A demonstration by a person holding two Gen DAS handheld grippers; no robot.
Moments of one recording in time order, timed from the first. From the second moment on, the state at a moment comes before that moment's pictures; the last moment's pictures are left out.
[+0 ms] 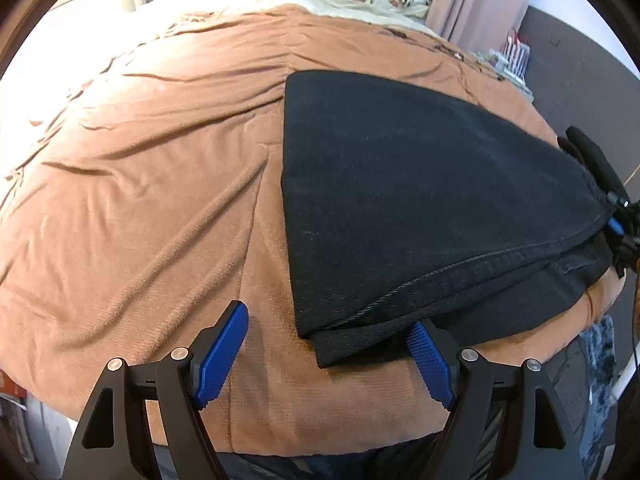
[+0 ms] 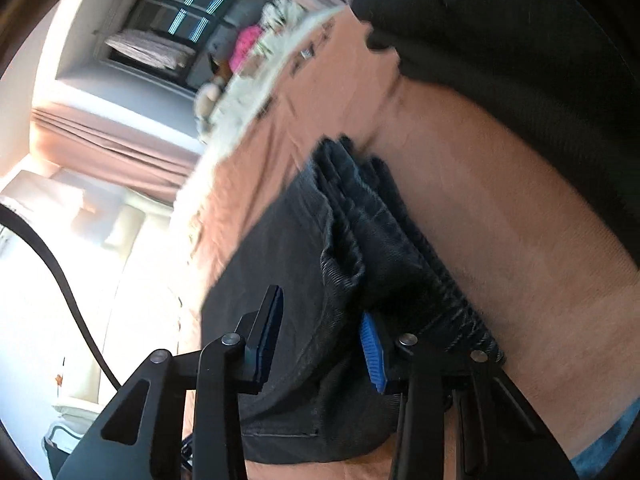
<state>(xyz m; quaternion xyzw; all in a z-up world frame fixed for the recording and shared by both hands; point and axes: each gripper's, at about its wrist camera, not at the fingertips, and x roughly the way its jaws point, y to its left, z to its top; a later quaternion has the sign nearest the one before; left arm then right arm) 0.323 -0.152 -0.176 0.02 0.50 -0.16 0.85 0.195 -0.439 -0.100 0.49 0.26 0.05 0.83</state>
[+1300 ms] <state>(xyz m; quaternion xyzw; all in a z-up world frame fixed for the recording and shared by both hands) 0.325 -0.122 -0.171 -0.02 0.48 -0.13 0.87 0.167 -0.377 -0.073 0.40 0.29 -0.03 0.87</state>
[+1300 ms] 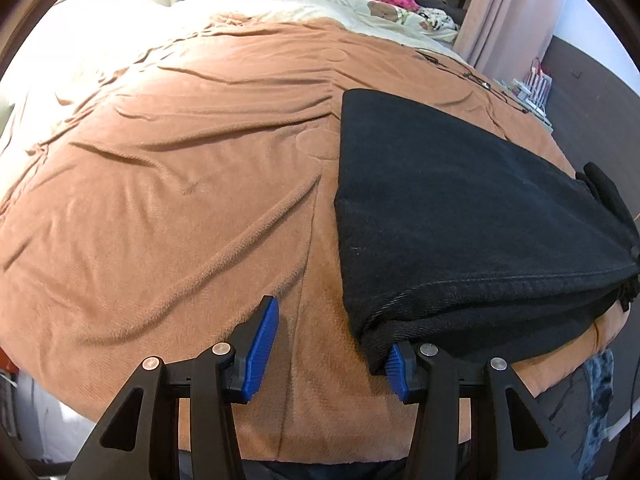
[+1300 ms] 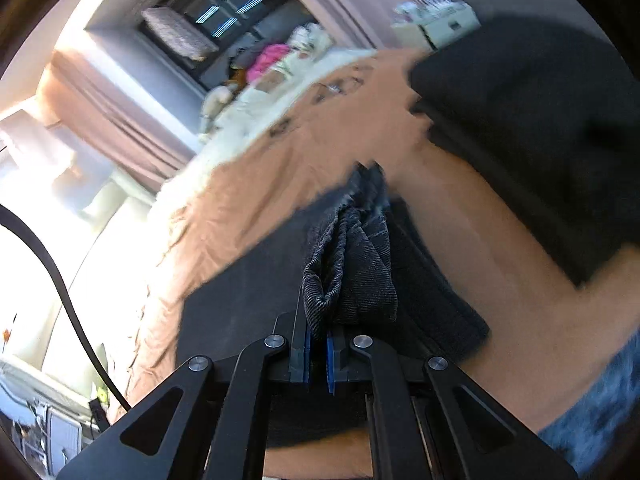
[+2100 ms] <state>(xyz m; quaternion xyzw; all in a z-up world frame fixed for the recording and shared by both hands) 0.294 -0.103 -0.160 0.01 0.48 -0.14 0.86 0.139 -0.378 -0.090 0.37 0.33 -0.06 0.86</state>
